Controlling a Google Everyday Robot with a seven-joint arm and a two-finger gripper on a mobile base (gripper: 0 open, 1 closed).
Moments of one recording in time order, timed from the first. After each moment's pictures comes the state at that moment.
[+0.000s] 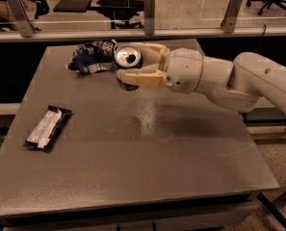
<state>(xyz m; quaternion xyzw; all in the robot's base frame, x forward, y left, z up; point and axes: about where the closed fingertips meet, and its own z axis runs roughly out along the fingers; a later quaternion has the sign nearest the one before) 0.534 0.021 0.969 -0.49 0.44 0.40 0.63</state>
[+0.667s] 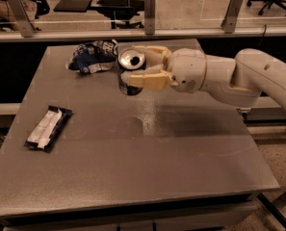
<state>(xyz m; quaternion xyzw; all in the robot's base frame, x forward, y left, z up) 0.529 0.014 0.965 -0.49 0.44 0.45 0.60</state>
